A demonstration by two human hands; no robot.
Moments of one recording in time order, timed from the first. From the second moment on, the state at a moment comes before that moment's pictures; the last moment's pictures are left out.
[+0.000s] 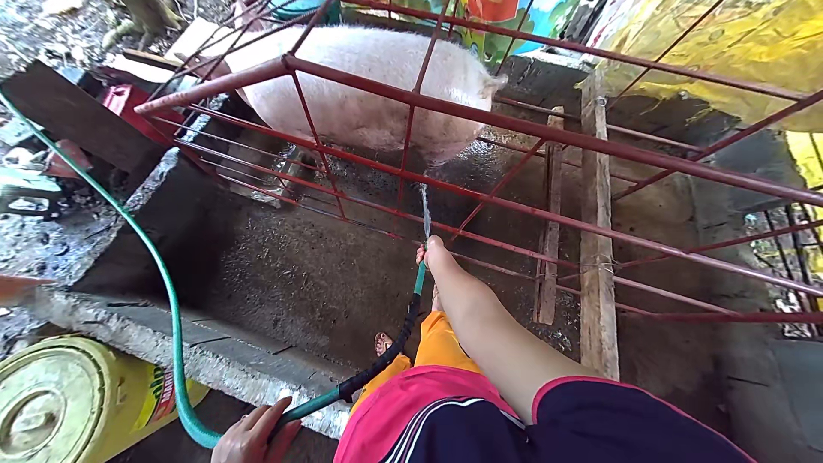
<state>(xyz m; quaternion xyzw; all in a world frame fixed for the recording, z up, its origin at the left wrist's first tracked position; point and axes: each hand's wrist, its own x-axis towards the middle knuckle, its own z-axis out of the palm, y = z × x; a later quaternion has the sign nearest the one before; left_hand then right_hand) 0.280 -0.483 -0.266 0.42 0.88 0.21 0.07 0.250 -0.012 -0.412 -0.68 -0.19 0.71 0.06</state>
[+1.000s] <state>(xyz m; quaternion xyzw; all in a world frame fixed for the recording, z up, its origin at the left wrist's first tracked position) 0.274 -0.454 -0.238 0.43 0.87 0.22 0.06 0.245 0.003 -0.397 -0.66 -0.18 0.73 0.06</state>
